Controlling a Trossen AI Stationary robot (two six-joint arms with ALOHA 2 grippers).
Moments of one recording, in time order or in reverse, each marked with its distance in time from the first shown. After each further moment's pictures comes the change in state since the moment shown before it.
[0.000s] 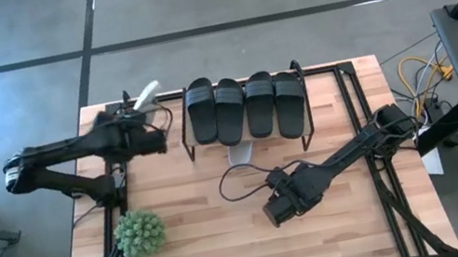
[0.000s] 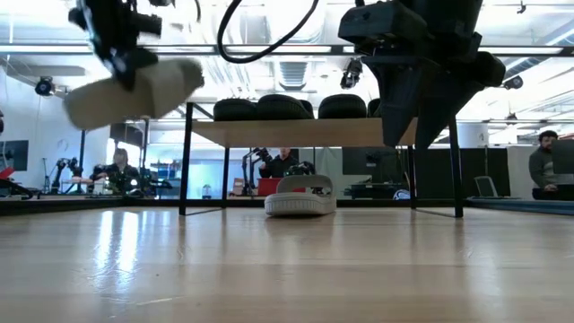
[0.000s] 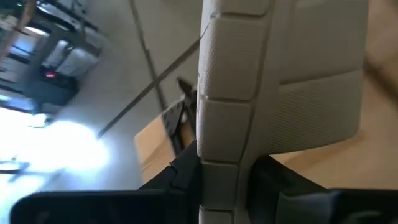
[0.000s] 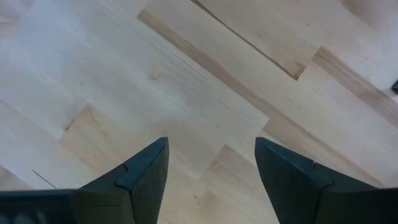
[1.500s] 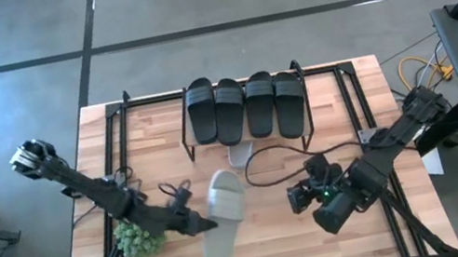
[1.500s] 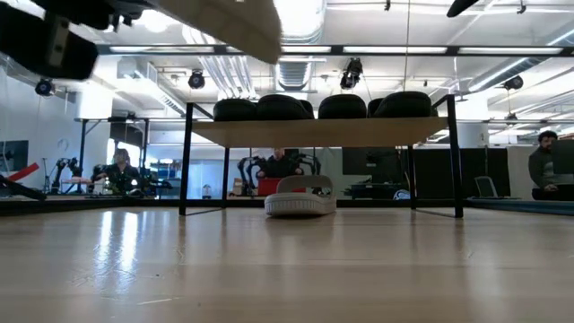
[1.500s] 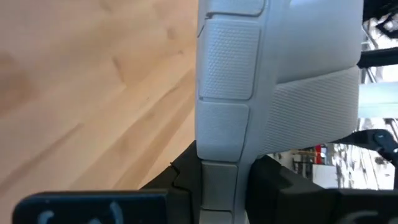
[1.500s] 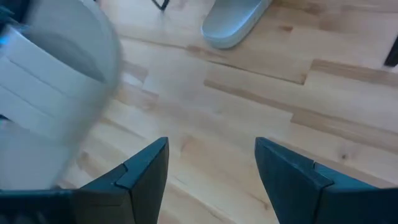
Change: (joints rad) left arm -0.714 0.020 -0.433 1.602 0.550 -0.716; right arm 0.218 -0.312 0.018 -0.092 0.292 0.475
